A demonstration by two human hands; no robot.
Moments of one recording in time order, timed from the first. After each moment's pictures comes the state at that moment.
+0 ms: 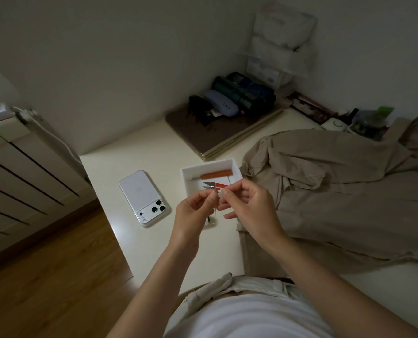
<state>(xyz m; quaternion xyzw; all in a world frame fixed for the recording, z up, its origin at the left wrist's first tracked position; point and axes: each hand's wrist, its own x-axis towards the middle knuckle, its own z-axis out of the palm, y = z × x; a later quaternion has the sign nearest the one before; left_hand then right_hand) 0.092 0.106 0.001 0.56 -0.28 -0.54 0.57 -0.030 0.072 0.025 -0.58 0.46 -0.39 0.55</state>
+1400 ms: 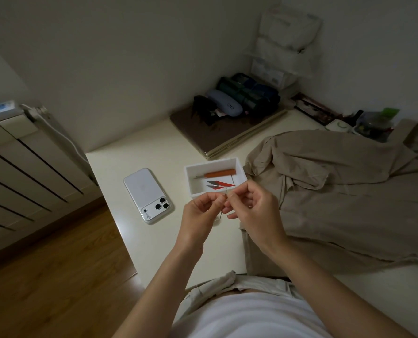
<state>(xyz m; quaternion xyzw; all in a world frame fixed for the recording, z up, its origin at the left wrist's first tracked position) 0.088 0.114 -0.008 0.53 -0.32 -0.54 0.58 -0.032 0.085 0.022 -0.62 0.45 -0.41 0.50</state>
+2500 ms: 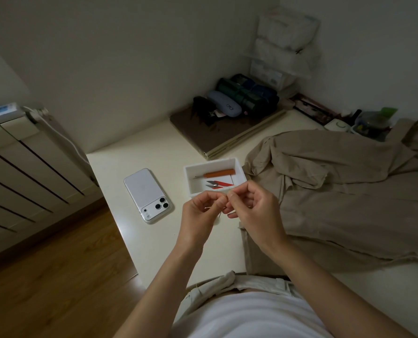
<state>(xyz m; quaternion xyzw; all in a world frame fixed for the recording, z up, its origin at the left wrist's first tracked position) 0.083 0.116 0.000 0.55 -0.35 -0.49 0.58 -0.036 0.087 0.019 -0.62 0.44 -0.43 0.49</state>
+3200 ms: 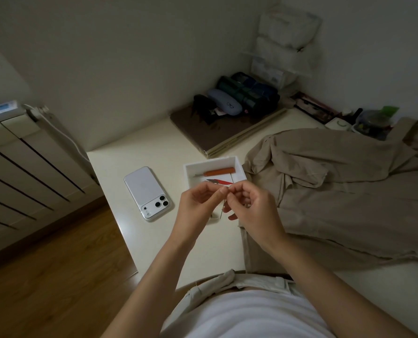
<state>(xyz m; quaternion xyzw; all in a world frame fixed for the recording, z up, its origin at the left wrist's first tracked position) 0.091 0.112 0.018 0.54 -0.41 -0.48 0.56 -0.036 0.083 0.015 -0.65 0.44 -0.39 0.48</state>
